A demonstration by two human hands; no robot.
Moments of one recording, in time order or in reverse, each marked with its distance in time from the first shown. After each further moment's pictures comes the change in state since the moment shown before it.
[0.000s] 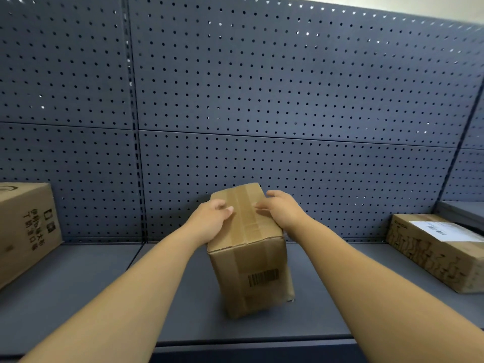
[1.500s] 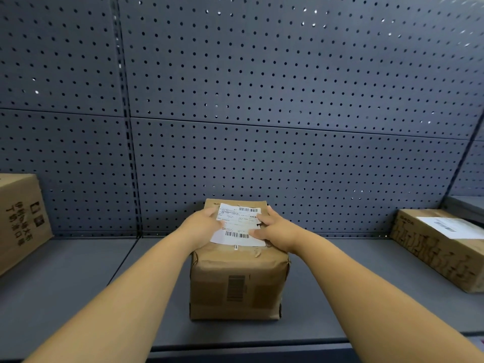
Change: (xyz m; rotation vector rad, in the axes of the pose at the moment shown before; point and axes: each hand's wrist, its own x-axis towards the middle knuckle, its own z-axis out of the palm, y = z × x) left_hand 0.014 -0.021 0.007 0.050 -0.038 -0.094; right_hand 0.026 0.049 0.007 -0.547 -0.275 -0.009
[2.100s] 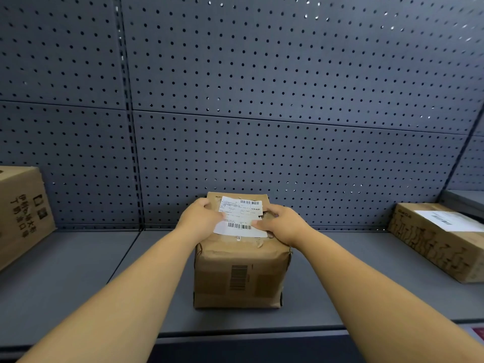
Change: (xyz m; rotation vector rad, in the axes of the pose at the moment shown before) left_hand 0.002 -0.011 0.002 -0.152 0.139 -0.062; right_hand -0.014 -0.001 0.004 0.189 0.183 0.039
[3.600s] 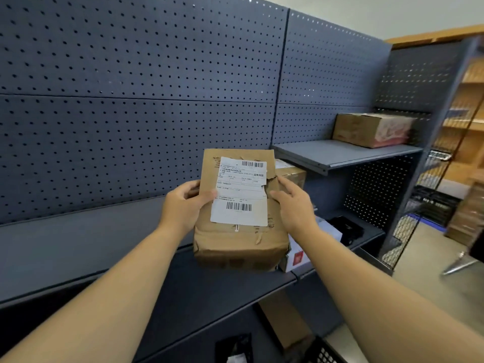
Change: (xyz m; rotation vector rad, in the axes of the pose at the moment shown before) left_hand -0.200 0.104 0.201 -0.530 -0.334 0.291; right_hand -0.264 0.152 -0.181 0.438 0.702 0.121
